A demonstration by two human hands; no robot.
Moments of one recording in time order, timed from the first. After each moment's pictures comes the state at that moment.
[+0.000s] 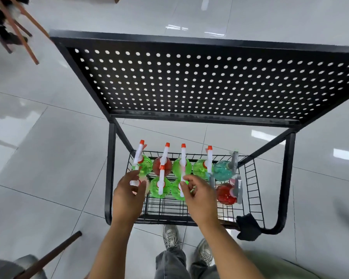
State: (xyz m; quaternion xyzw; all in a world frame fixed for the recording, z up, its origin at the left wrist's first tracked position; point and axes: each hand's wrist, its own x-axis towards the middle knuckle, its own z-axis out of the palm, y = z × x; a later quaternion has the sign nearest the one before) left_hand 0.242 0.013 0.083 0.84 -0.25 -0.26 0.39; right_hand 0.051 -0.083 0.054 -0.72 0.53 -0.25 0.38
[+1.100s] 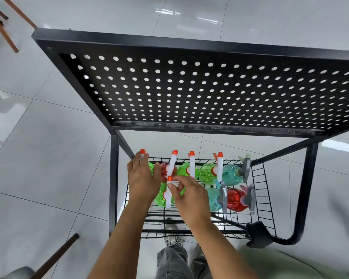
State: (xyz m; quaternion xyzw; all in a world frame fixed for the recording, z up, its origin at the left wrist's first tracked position) left_hand 0.276 -0.077 0.069 0.87 -0.35 -0.28 0.21; right_hand 0.121 -0.096 0.063 -0.75 0.55 -0.13 0.35
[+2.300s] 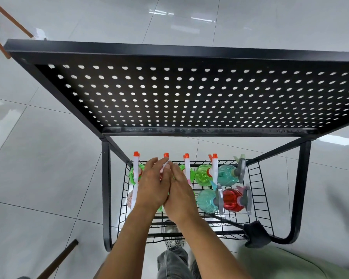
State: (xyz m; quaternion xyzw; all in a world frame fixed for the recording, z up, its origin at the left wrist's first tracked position) left_hand 0.249 -0.089 0.073 0.80 -0.39 -0.35 0.30; right_hand 0.146 -0.107 0.075 -0.78 0.49 -0.03 0.39
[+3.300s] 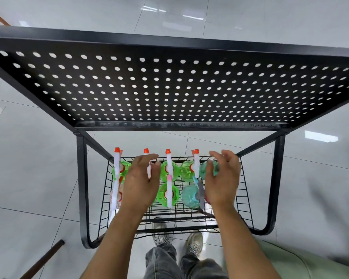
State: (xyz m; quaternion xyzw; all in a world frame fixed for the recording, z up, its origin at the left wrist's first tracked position) left_hand 0.224 -0.086 0.091 0.79 -0.42 -0.29 0.35; right_hand 0.025 -0.169 0.086 -0.65 0.68 -0.26 0.21
